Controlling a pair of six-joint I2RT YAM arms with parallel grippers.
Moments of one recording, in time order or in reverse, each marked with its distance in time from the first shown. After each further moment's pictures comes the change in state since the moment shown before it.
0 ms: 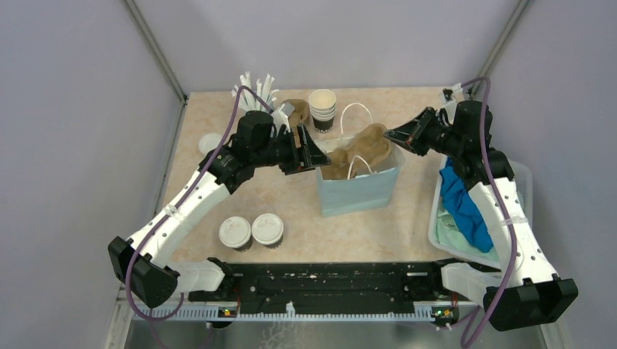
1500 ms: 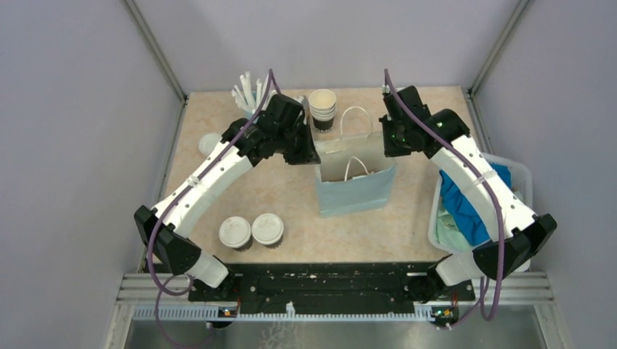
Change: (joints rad) left arm -0.066 0.252 0.339 -0.383 -0.266 0.111; right arm 0.390 0.332 0.429 -0.616 0.747 -0.558
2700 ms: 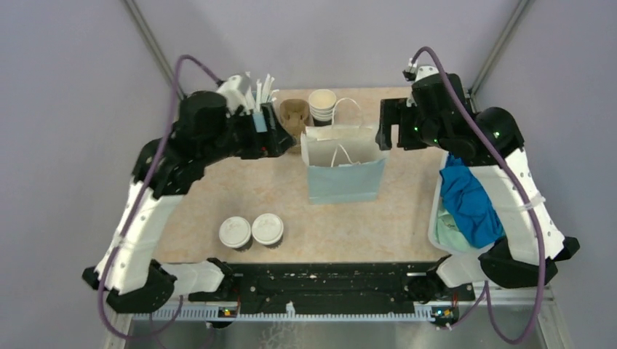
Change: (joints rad) left arm 0.065 -0.212 0.214 -0.176 -0.074 0.153; right arm 0.081 -0.030 0.357 -0.227 0.045 0.061
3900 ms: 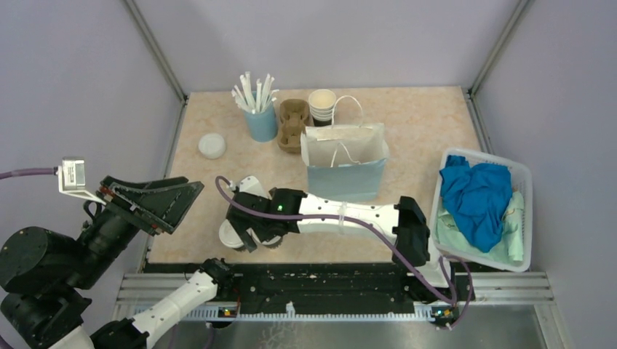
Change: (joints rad) left arm -0.001 -0.671 -0.071 0.056 -0.096 -0.138; right arm 0.772 0.688 0.053 0.315 0.062 0.253
